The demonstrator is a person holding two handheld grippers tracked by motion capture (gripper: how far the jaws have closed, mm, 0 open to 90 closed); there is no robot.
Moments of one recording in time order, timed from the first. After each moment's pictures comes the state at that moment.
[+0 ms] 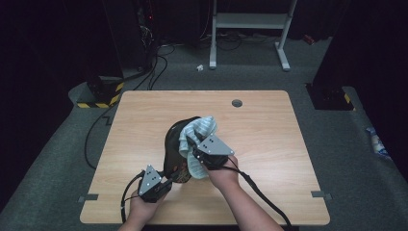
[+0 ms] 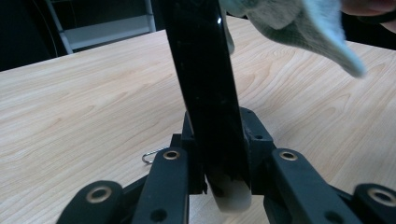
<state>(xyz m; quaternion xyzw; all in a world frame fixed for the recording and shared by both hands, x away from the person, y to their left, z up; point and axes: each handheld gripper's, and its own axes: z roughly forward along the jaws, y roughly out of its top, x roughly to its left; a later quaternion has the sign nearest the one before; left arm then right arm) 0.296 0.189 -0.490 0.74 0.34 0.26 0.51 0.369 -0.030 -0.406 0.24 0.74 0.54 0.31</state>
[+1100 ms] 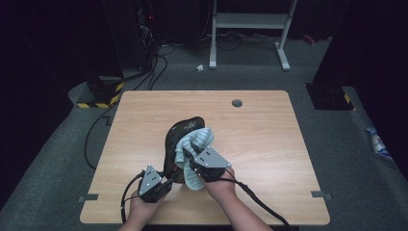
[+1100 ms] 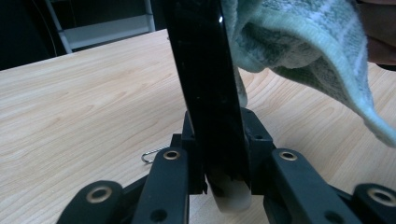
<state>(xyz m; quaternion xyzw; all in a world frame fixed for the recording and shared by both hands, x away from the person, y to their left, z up) 0.295 0.189 -0.490 0.74 0.34 0.26 0.51 0.345 -0.023 -0.429 0.23 0.75 0.55 0.29</state>
